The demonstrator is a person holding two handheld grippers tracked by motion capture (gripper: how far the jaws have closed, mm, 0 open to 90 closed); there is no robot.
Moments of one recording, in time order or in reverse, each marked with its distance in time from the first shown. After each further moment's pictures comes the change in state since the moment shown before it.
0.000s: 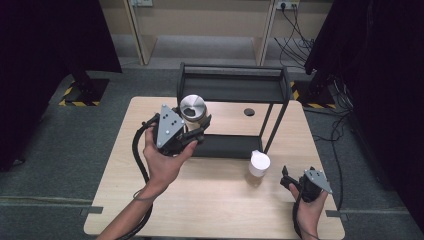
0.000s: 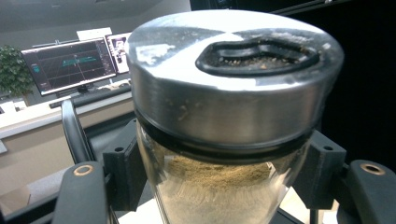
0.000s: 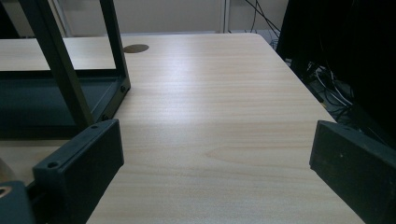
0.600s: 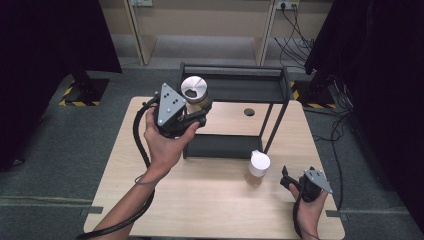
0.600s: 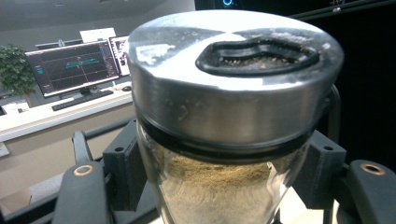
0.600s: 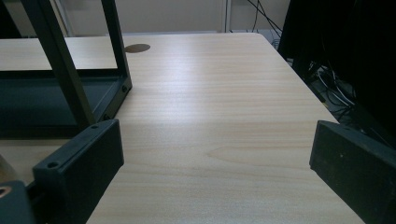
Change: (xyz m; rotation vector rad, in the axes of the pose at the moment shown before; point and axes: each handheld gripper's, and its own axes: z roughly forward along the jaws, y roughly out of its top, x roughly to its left) left arm 0.013 0.027 0.021 -0.001 0.013 -0.019; right arm -0.001 0.000 0.000 0.002 0.006 0.001
